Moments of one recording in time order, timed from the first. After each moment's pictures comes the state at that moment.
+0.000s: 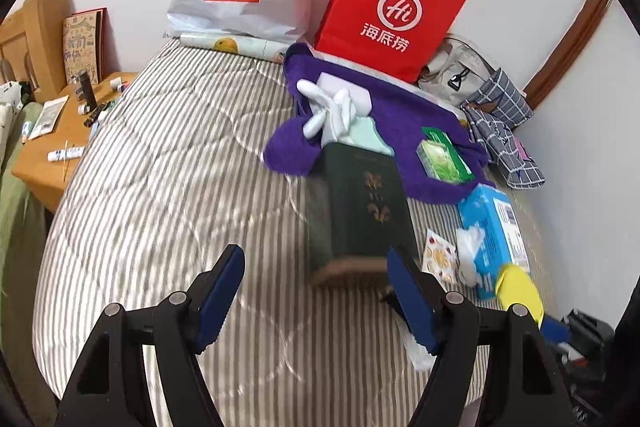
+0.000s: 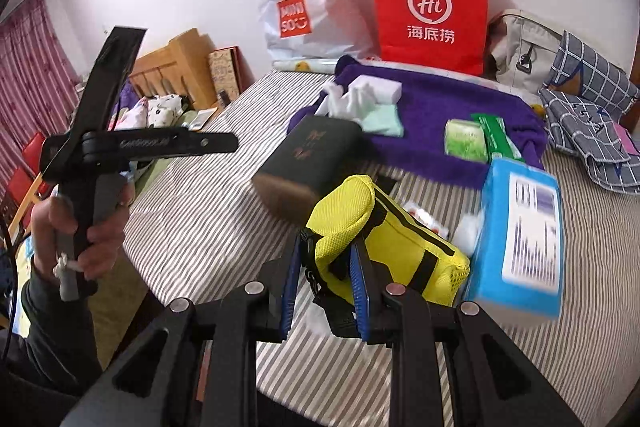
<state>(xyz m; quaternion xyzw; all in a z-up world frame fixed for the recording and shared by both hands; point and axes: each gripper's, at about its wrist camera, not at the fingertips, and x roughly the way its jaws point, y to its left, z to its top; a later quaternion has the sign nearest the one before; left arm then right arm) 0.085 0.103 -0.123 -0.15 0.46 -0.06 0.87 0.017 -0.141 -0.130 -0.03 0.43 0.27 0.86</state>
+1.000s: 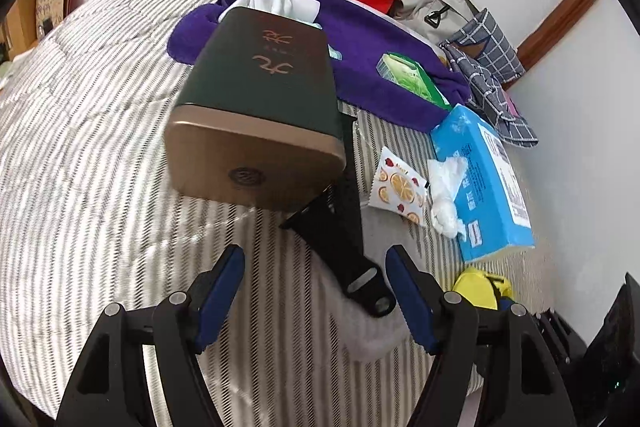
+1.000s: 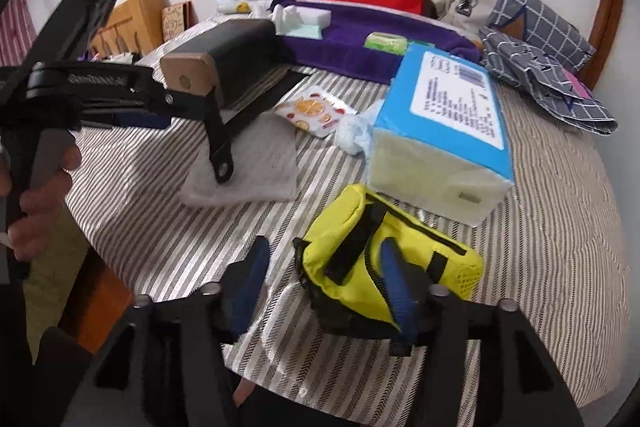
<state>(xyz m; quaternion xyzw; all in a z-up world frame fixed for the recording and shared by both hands) 0.075 0.010 -0.197 -0.18 0.50 -0.08 0.84 -0.004 -0.213 -0.217 -0.09 0.43 0.18 0.88</state>
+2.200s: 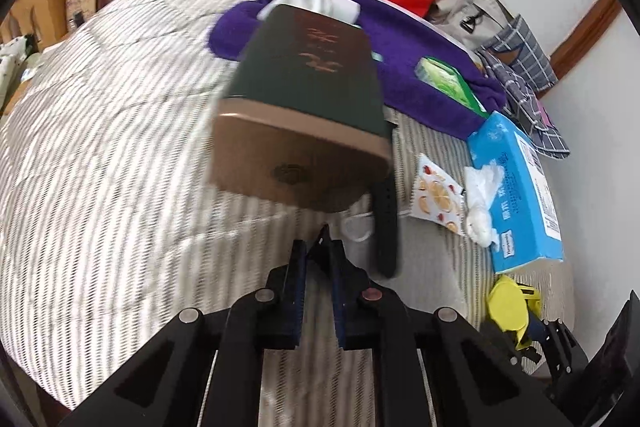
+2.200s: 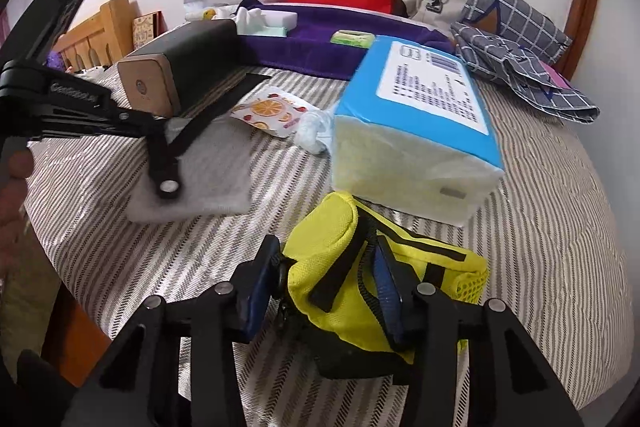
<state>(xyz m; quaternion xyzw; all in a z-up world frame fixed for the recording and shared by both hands) 0.067 0.022 -0.200 -0.17 0.51 -0.01 0.84 0.007 -0.223 -0.239 -0.08 0.42 0.14 0.89</state>
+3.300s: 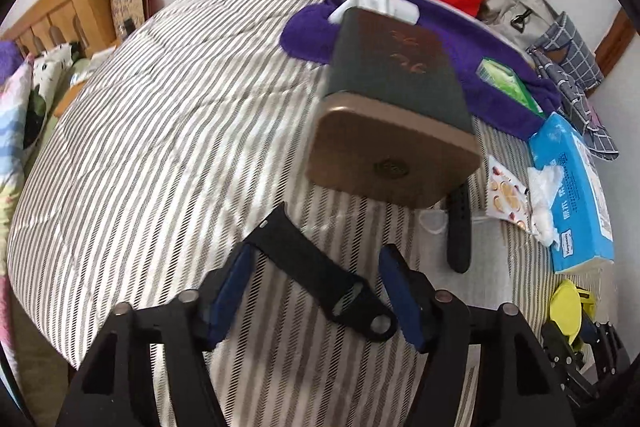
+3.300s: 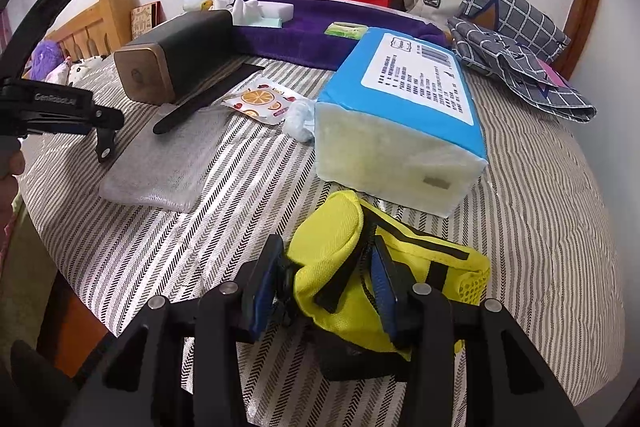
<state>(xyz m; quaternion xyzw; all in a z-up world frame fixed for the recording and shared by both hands) 0.057 0.030 -0.205 -0.11 0.51 0.07 0.85 0.008 -0.226 -0.237 -0.10 0.43 0.14 0.89</state>
